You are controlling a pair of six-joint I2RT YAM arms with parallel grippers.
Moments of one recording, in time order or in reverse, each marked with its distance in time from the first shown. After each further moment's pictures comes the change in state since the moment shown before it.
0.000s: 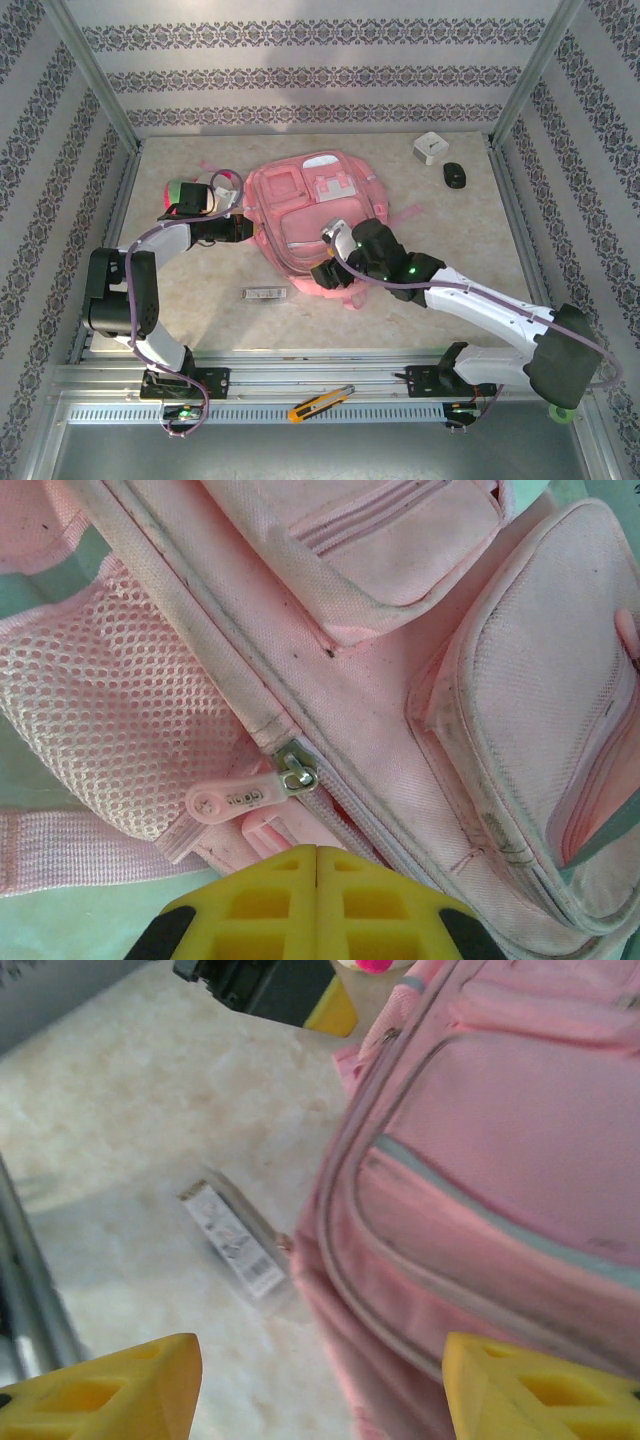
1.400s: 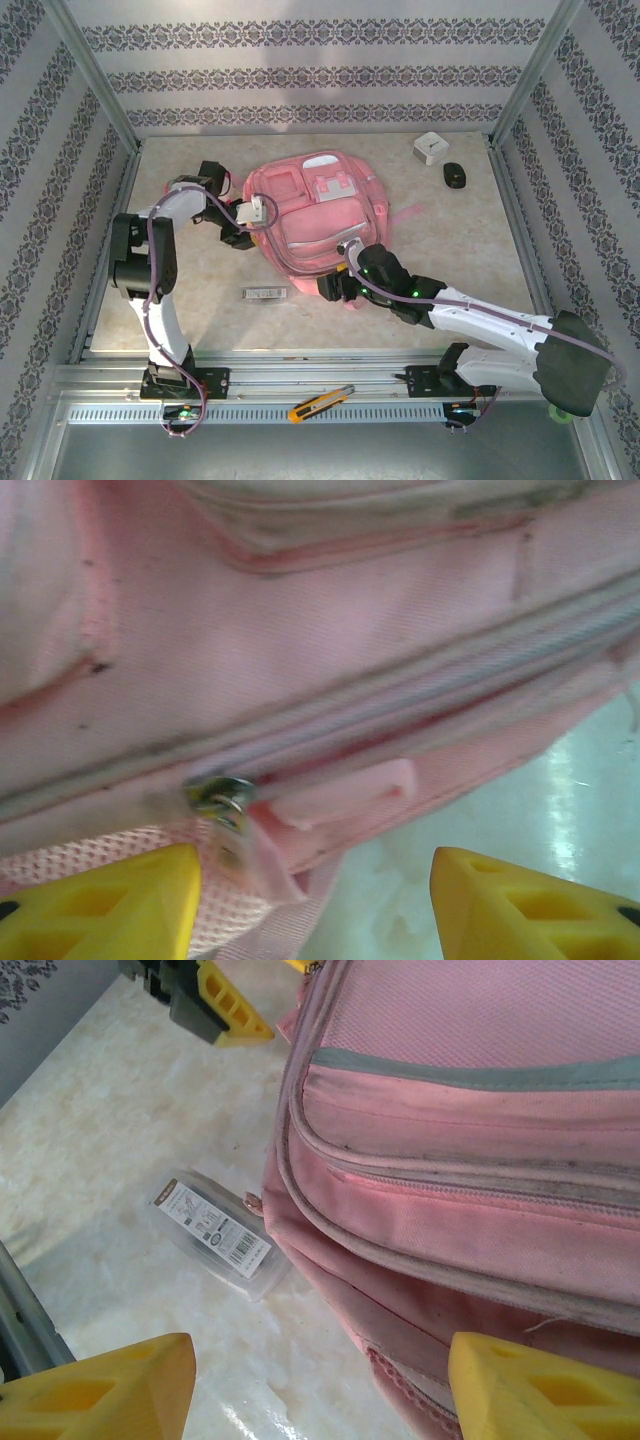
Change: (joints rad) left arm -0.044 0.303 0.455 -0.594 -0.140 1.428; right arm 0.036 -0.074 -0.222 0.172 0.112 0.256
